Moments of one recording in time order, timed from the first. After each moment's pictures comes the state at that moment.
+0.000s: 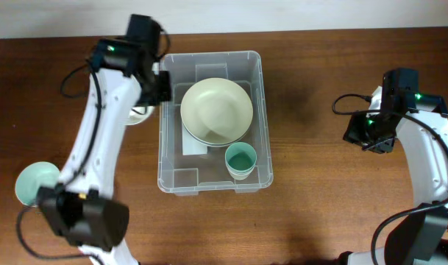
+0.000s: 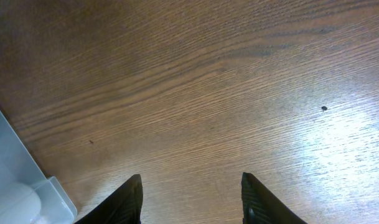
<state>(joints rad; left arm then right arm) -0.26 1.88 1.99 -1.39 -0.10 -0.27 -0.22 1.62 1.33 -1.11 -0.12 0.18</state>
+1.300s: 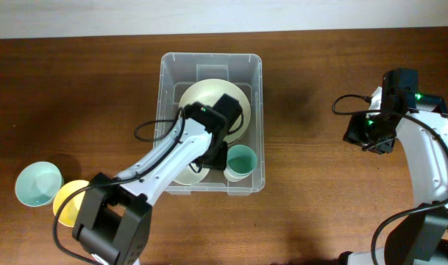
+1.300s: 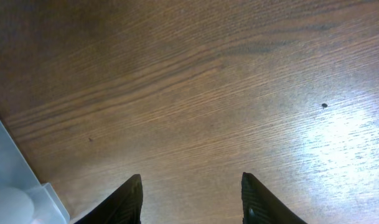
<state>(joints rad) -0.60 1.85 1.49 -1.20 -0.14 -0.46 -0.22 1.62 1.33 -1.12 -0.12 0.18</state>
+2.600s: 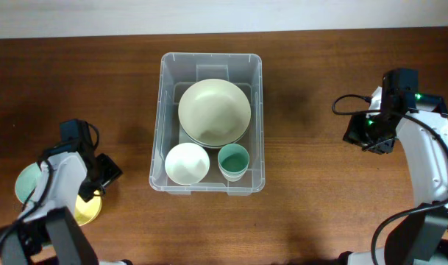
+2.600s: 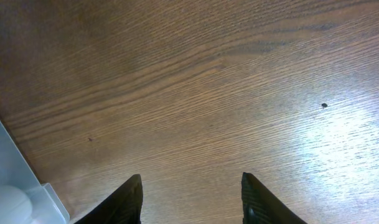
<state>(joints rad) 0.29 1.60 0.92 -0.81 -0.10 -0.43 -0.22 1.62 1.33 -1.12 -0.12 0.18</state>
